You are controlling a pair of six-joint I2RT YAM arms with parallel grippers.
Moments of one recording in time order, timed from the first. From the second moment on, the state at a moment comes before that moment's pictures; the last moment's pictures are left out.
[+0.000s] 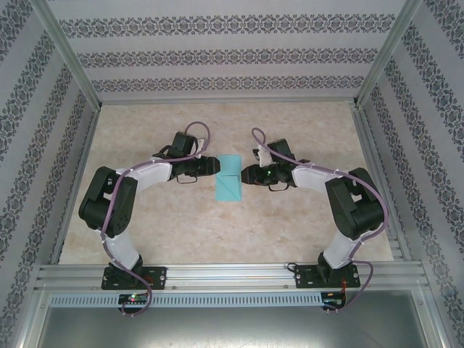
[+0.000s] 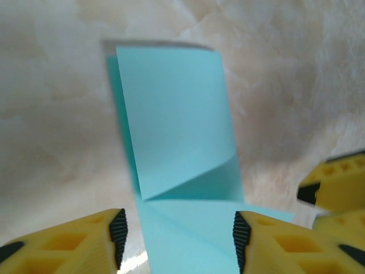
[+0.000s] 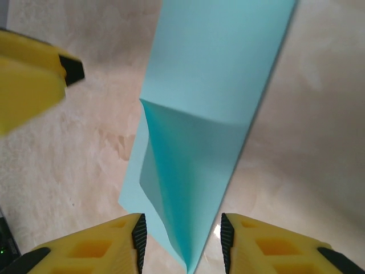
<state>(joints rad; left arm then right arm) -0.36 1.77 1.04 -0.16 0.43 -0.47 0.40 1.73 0.92 -0.10 -0.59 0.42</state>
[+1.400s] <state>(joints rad) -0.36 1.43 0.77 -0.12 0.52 -0.58 0.47 1.80 1.06 -0.08 -0.78 0.40</state>
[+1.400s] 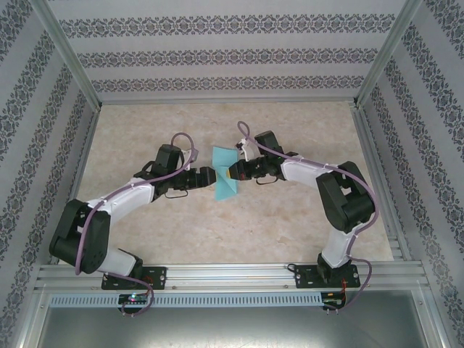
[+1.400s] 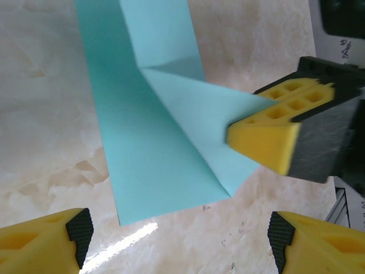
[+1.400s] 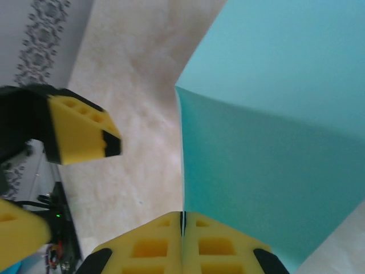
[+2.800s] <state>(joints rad) -0.36 1.42 0.68 0.35 0.50 -1.05 0.48 1.66 1.00 0.17 -0.88 0.67</state>
